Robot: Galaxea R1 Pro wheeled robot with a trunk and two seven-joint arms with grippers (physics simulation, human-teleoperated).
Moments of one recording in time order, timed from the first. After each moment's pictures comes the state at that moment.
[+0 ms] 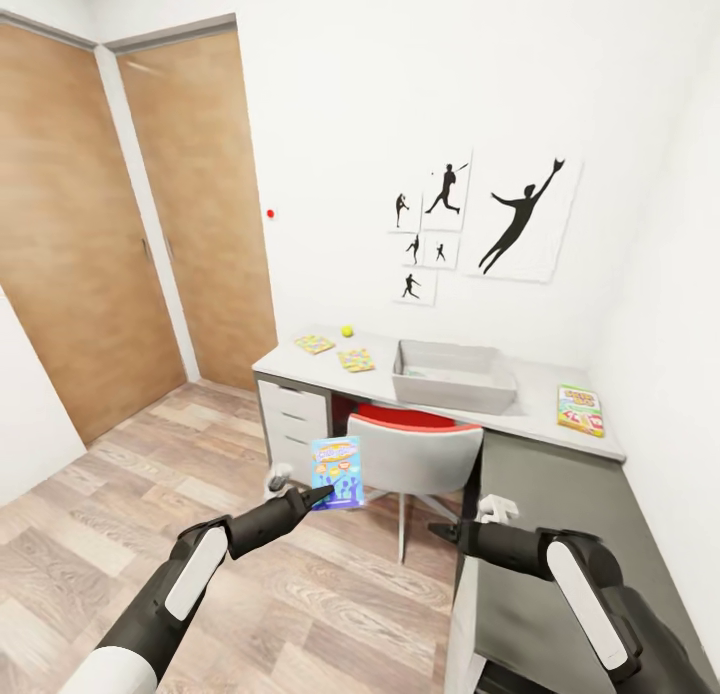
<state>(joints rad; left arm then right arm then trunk) -0.49 0.04 -0.11 -0.93 0.81 0.64 -0.57 -0.33 -0.18 0.06 -1.33 -0.56 0.91 0.30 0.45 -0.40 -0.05</state>
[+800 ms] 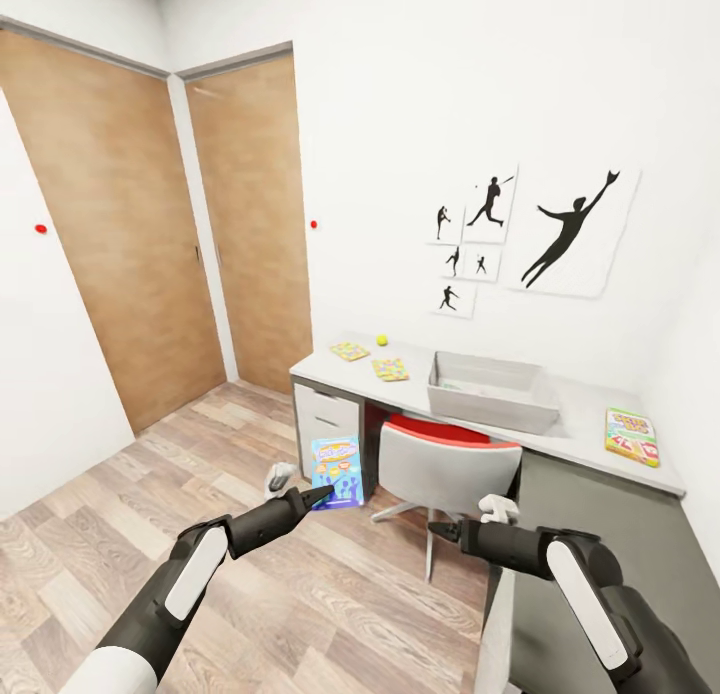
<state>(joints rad) -0.49 0.04 -0.11 -0.93 0.81 0.64 -0.57 -0.33 -0.18 0.06 -1.34 -0.56 0.91 0.30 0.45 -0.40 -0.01</state>
